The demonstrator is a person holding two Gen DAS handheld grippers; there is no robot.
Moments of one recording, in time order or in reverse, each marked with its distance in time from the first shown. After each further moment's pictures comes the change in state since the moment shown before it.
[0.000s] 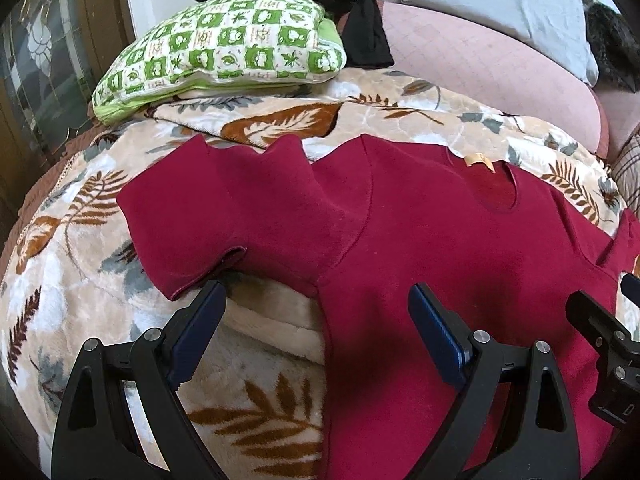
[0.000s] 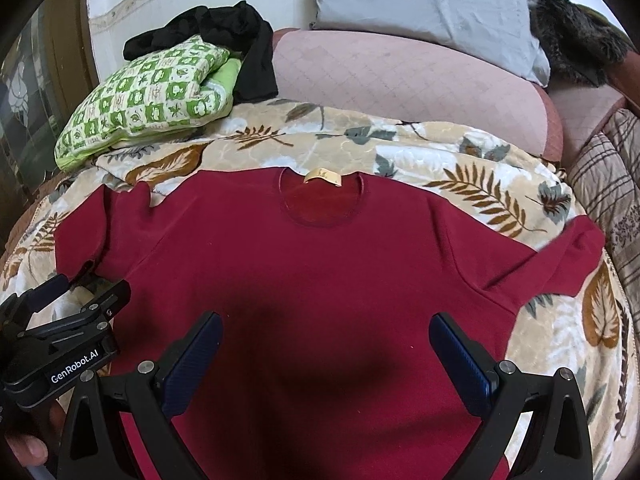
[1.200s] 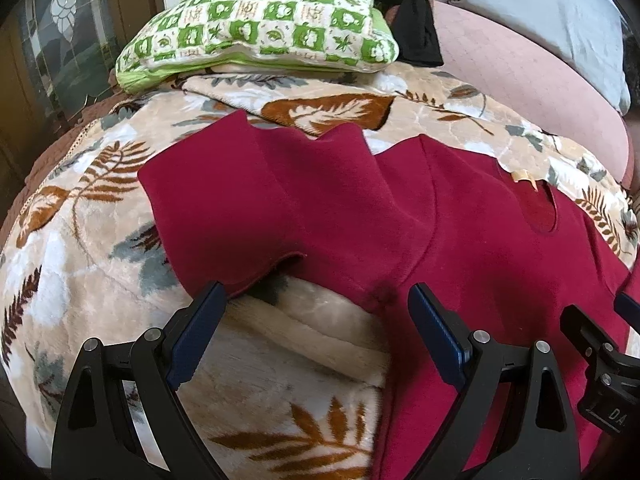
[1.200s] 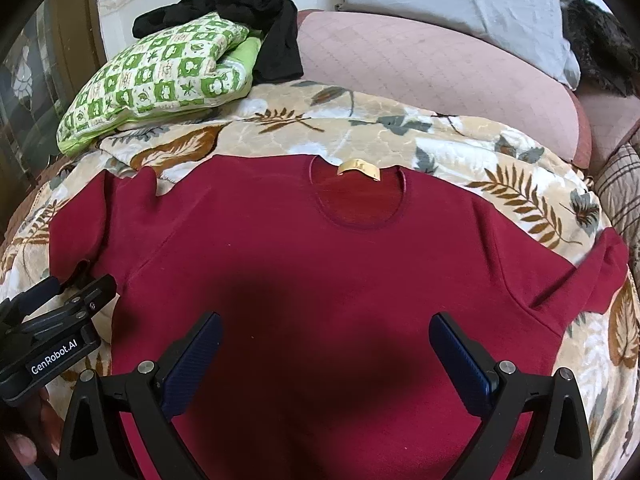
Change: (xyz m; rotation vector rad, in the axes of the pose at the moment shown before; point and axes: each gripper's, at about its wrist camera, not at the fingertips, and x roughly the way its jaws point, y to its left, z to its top) left arm 0.023 0.041 0.005 -0.101 0.042 0.039; right arm 0.037 0.031 0.013 -0.039 0.044 0.035
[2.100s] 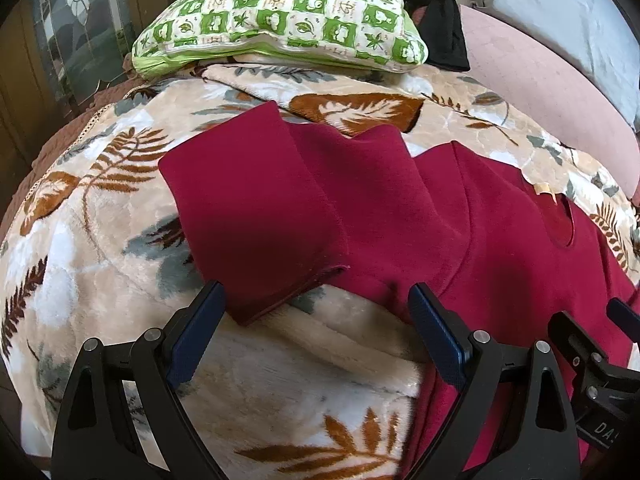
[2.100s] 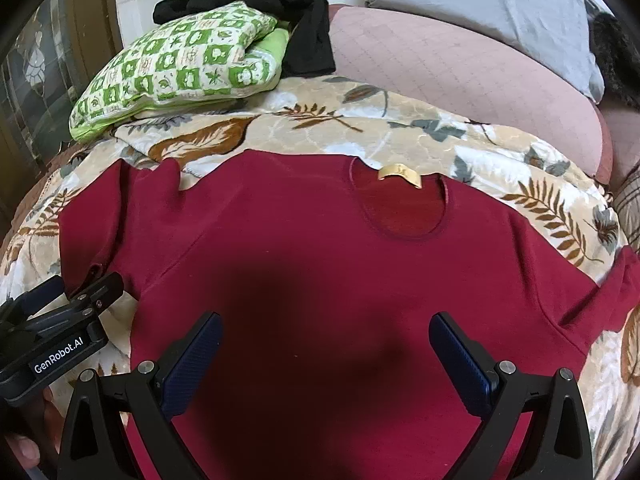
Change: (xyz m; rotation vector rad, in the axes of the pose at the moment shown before) left arm 0.007 0.021 0.005 -0.050 0.016 0.024; right arm 0.013 0.032 0.010 -0.045 0.019 0.038
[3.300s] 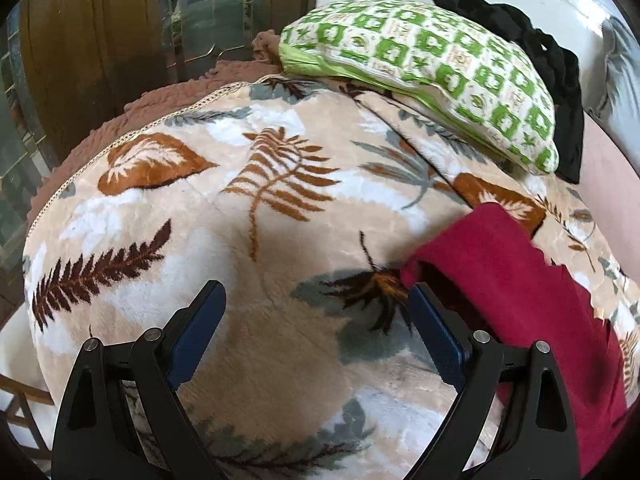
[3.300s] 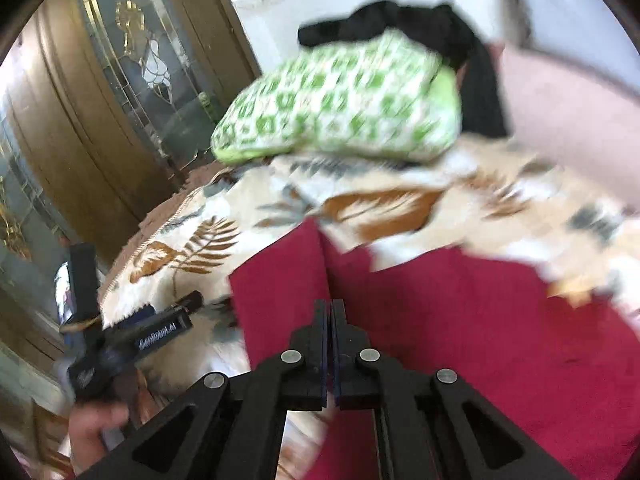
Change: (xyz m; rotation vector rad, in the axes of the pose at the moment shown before) left arm -0.017 0.118 0.023 -0.328 -0.068 0.168; right arm -0.056 0.038 0.078 -0.180 -0.105 0.413
